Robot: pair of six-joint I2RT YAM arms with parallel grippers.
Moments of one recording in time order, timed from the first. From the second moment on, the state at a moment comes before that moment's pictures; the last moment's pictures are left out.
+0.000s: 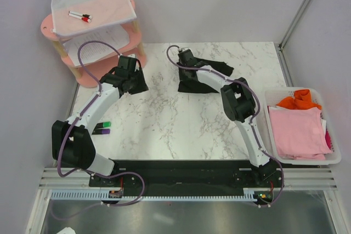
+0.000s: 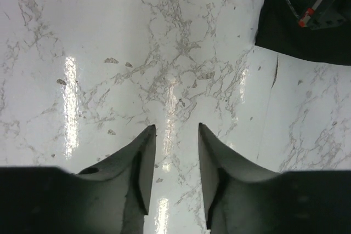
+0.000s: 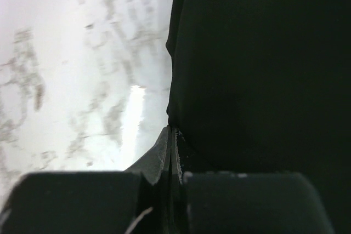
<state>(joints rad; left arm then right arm) -0.30 1.48 1.22 -0.60 -0.02 -0.49 0.55 2.44 2.01 -0.38 0.13 0.32</state>
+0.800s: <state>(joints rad) -0.30 1.49 1.22 -0.60 -0.03 -0.48 0.32 2.37 1.96 -0.60 0.31 0.29</state>
